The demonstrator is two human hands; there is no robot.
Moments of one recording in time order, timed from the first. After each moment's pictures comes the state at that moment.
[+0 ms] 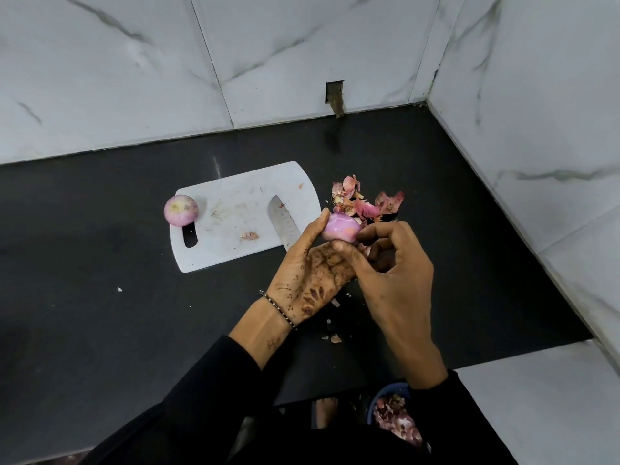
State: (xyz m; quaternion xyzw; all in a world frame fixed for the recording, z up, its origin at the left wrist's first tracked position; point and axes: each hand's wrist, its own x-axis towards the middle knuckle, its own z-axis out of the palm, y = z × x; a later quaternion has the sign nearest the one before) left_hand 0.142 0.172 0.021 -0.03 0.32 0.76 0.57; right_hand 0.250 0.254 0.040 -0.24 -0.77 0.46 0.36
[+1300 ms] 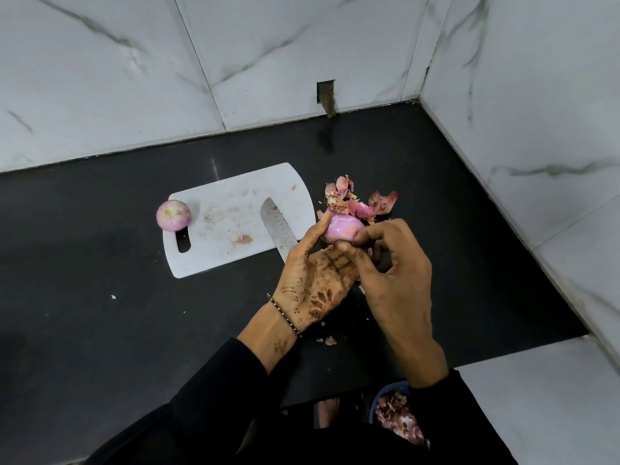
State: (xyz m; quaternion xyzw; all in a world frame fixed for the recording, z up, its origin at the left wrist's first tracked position) left_hand 0.152 0.186 0.018 -0.09 0.24 0.77 0.59; right_hand 0.256 0.269 0.037 -0.21 -0.79 0.46 0.36
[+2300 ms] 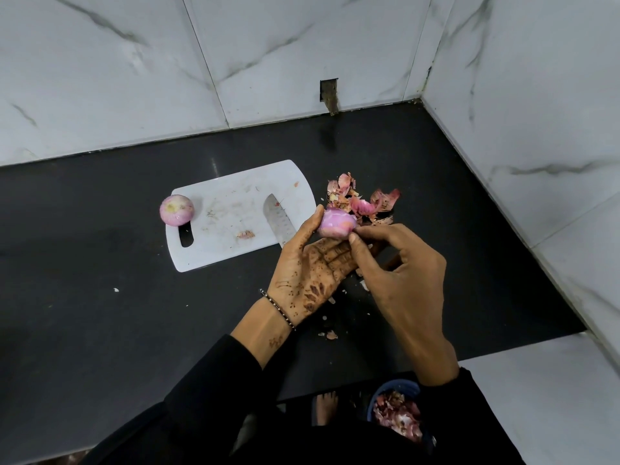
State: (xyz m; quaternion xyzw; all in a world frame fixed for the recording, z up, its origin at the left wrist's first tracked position) left_hand 0.152 0.174 0.029 -0.06 0.32 0.78 0.54; right_hand 0.263 0.268 0.041 -0.21 -0.81 0.39 0.37
